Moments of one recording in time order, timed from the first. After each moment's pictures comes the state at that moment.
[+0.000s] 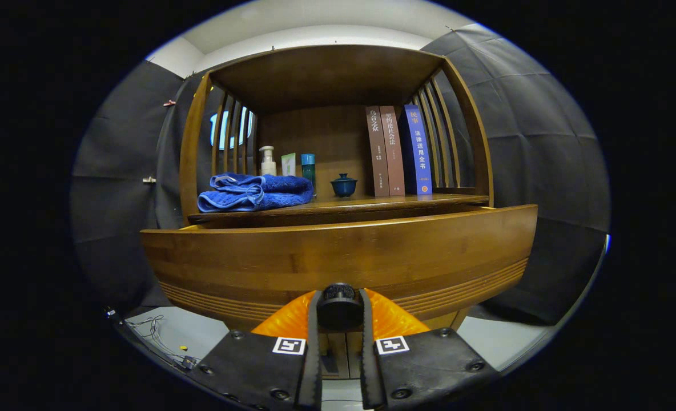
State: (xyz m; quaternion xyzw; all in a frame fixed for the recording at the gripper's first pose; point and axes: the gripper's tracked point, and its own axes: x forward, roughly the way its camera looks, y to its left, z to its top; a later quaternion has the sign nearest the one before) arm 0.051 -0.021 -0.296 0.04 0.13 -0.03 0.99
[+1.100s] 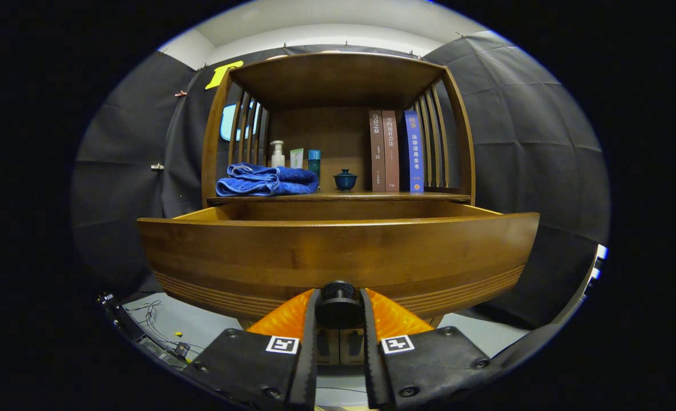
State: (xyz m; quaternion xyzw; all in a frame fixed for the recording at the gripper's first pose) arm -0.001 -0.022 -0.298 0.00 0.14 -0.02 0.99
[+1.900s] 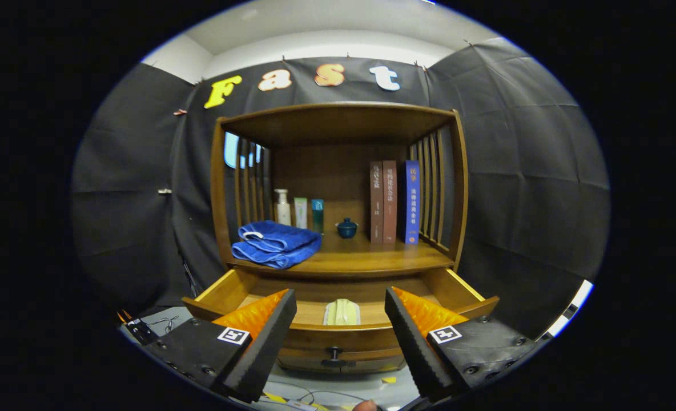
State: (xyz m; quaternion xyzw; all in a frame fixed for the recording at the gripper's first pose) arm 0.013 -0.035 -0.128 0.03 0.17 -0.02 0.99
